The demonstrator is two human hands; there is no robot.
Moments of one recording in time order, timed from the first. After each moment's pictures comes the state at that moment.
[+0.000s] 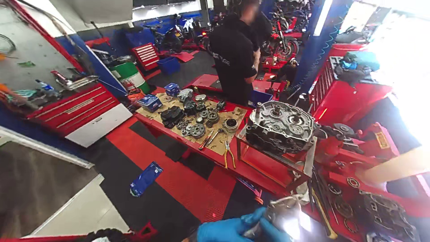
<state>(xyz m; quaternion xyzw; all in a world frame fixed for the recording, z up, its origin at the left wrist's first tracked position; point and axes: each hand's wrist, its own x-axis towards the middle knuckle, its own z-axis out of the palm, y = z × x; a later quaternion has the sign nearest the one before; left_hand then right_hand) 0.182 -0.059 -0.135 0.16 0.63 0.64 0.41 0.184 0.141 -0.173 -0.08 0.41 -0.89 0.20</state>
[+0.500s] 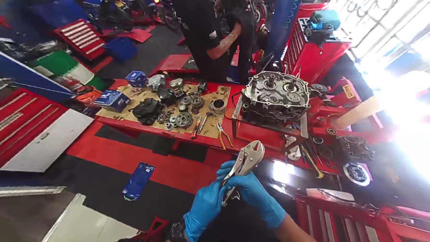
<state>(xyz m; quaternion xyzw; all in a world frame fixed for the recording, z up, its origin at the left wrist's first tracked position) 0.180 -0.174 -0.173 0.22 0.94 0.19 -0.20 0.130 0.010 -0.138 -0.05 0.41 -0.88 0.25</state>
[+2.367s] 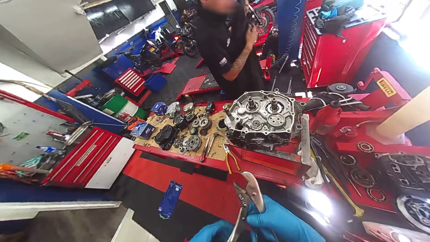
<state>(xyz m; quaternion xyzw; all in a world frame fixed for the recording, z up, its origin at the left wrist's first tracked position) 0.150 -0.117 -0.089 0.06 0.78 0.50 0.36 0.087 0.161 -0.162 -0.17 0.42 -0.78 0.43</state>
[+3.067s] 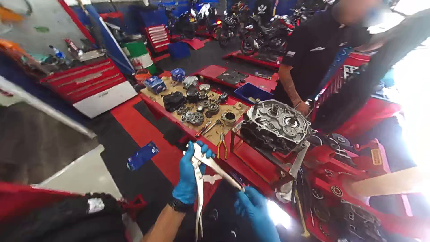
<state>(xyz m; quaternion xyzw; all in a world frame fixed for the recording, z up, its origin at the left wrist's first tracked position) 0.120 -0.075 -0.071 -0.06 0.32 0.92 -0.20 0.147 0.161 -0.124 -0.16 0.66 -0.72 0.14</state>
